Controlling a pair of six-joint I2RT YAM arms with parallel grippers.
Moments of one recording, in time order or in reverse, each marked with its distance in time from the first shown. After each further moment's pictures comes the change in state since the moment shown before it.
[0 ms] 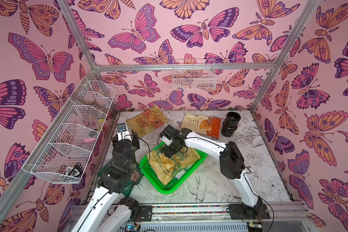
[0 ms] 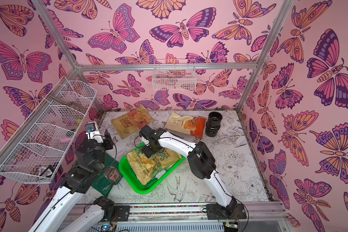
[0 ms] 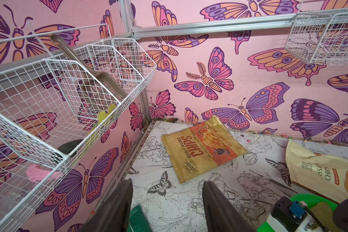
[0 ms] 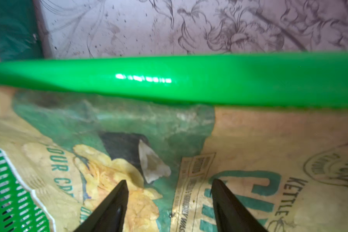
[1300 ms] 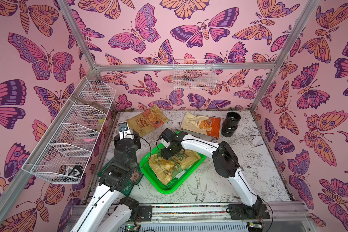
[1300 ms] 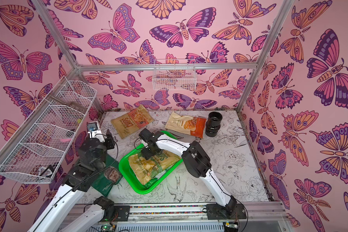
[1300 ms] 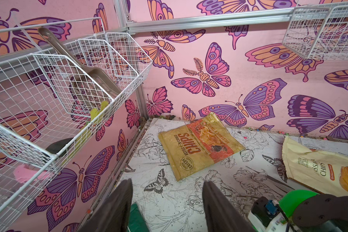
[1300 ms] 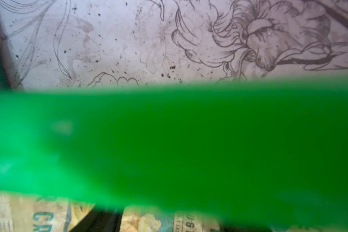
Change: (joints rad) left arm 0.003 0.026 -0.001 0.000 0.014 -0.014; right arm 0.000 0.116 0.050 0.063 -0.006 0.043
